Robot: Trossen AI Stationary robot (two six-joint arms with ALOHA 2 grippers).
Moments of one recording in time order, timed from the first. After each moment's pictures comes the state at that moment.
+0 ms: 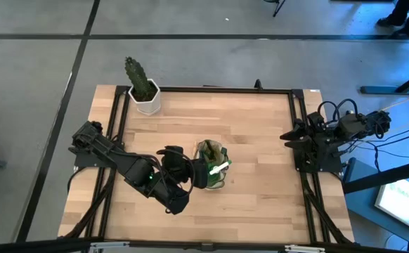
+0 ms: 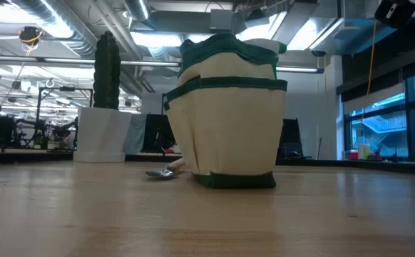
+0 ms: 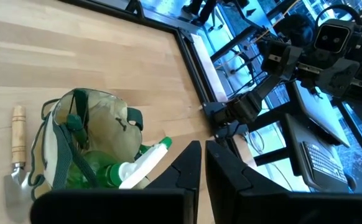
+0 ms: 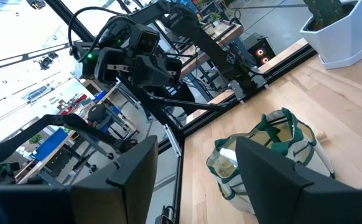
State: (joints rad) left arm -0.55 1.79 1.93 -1.06 -1.00 -1.72; right arm 0.44 0.30 0.68 -0.42 0.29 0.72
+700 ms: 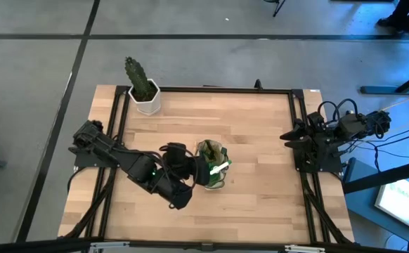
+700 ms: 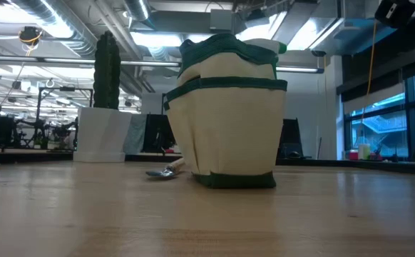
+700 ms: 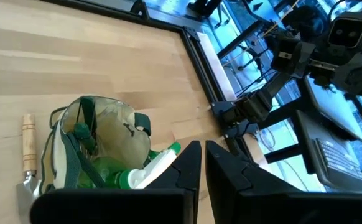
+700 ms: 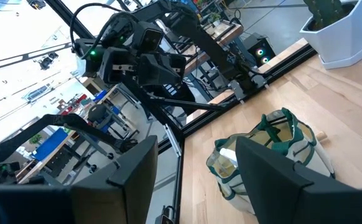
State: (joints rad) left arm -0.52 1.79 1.93 -1.07 -0.97 -1.67; right arm 0.44 0.30 0.68 -0.42 0.29 0.72
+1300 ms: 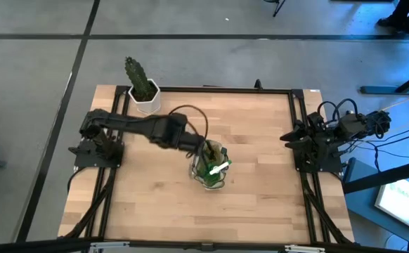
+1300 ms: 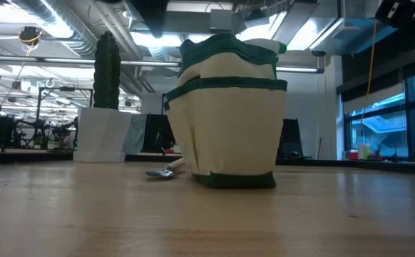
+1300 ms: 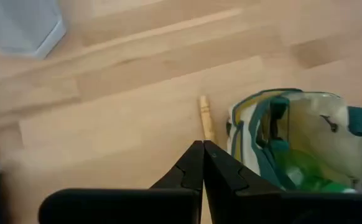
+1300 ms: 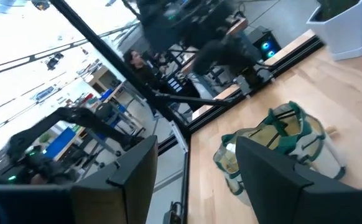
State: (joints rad) left arm -0.15 1.78 1.89 -1.54 -0.45 -1.46; right arm 0.44 0.30 0.68 -0.42 0.27 0.75
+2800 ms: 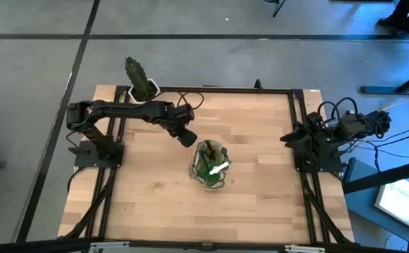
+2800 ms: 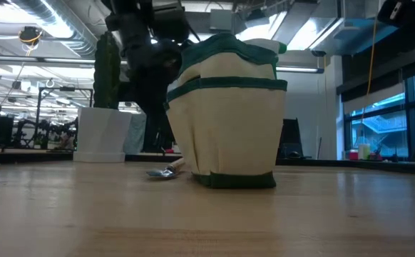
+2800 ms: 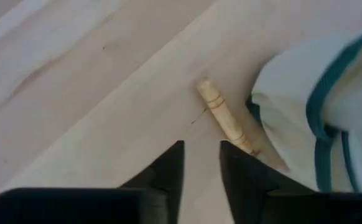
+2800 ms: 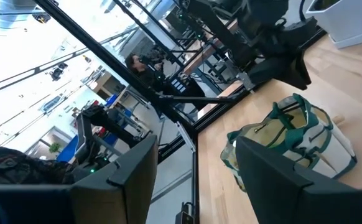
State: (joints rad) left arm 0.25 1.59 1.14 -0.75 0.09 -0.67; right arm 0.44 0.30 0.68 -0.42 0.26 0.83
